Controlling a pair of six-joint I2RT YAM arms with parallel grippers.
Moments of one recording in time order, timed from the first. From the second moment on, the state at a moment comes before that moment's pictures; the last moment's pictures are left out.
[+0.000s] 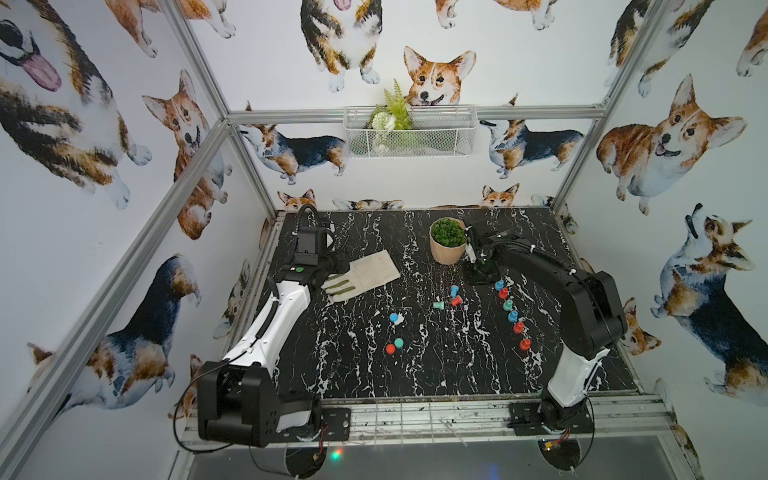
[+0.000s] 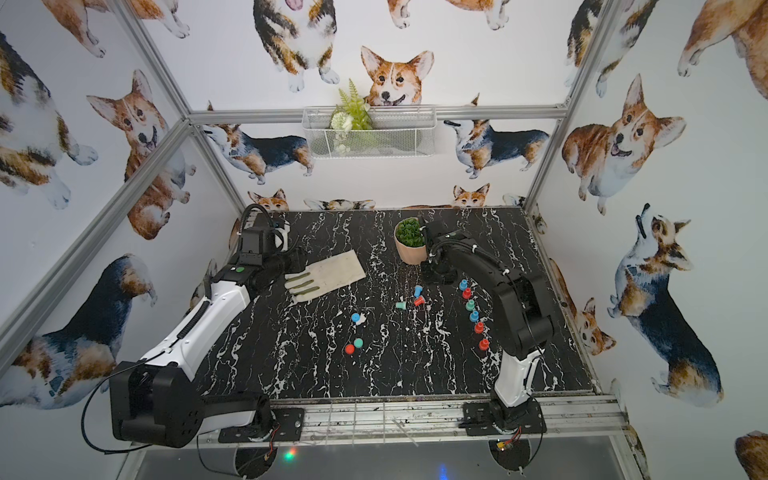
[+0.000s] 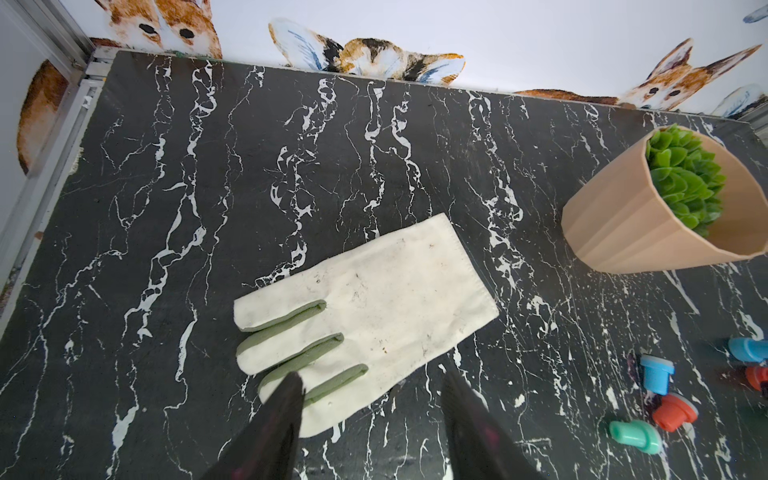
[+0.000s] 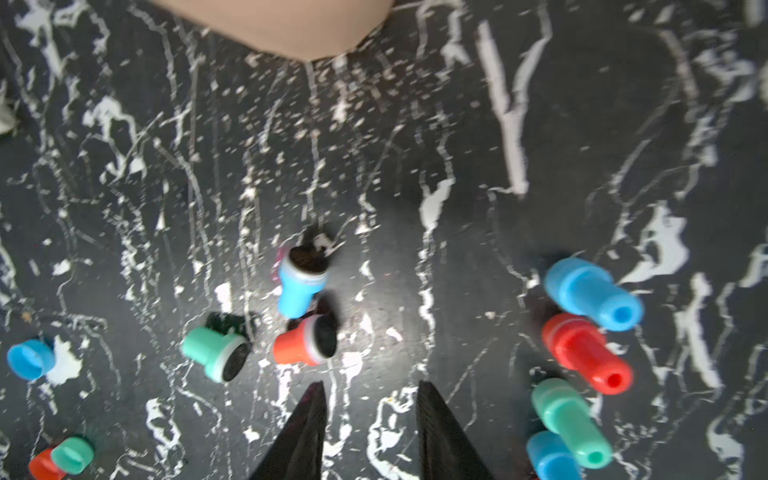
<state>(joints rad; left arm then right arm) -0.16 1.32 1.05 -0.42 0.05 -0.19 0.49 1.82 1.42 -0.94 -0.01 0.33</state>
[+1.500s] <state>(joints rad) -0.16 1.32 1.05 -0.42 0.05 -0.19 0.63 1.93 1.31 -0.85 0.12 0.70</state>
